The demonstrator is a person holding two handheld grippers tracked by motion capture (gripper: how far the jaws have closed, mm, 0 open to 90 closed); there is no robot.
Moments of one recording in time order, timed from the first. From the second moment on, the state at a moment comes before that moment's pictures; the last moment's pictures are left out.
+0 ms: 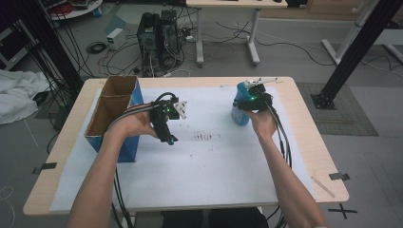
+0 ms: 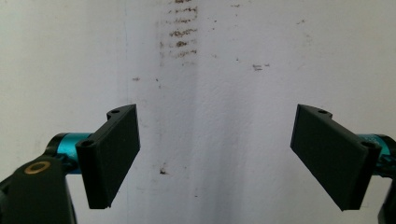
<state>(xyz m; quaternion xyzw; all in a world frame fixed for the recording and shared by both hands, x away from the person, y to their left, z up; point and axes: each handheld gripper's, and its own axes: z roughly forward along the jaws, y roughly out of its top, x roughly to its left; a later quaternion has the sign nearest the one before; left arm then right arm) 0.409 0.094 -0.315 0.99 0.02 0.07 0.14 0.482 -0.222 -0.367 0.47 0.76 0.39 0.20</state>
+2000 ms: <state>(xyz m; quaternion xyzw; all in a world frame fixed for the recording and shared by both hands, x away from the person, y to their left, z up) 0.399 0.095 -0.279 0.98 0.01 0.08 0.16 0.436 -0.221 -0.315 0.27 0.85 0.42 0.16</state>
